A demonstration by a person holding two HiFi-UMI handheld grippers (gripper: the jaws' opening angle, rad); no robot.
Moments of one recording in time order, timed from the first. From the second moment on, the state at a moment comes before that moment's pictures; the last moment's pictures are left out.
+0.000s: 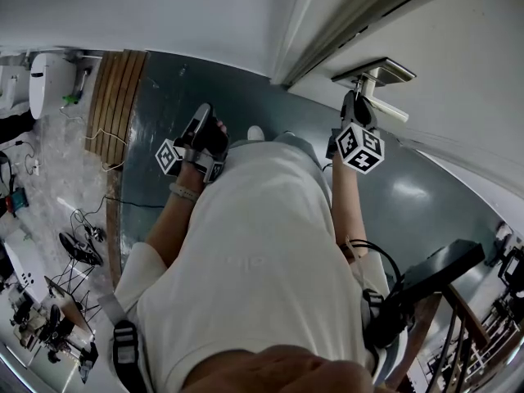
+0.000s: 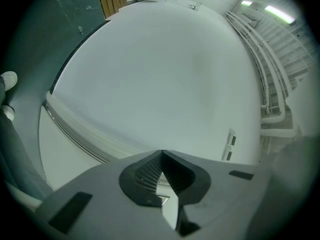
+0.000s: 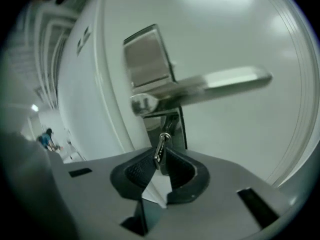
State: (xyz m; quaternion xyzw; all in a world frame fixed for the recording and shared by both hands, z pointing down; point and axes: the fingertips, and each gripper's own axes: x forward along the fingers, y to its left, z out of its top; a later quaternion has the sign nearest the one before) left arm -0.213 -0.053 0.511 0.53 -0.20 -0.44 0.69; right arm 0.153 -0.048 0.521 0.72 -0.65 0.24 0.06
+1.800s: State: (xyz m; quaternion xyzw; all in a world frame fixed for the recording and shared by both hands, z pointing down) left arm -0.129 -0.031 0.480 0.69 -0.17 -0.27 0.65; right arm 0.080 0.001 0.490 0.60 -0.76 0.17 0.17
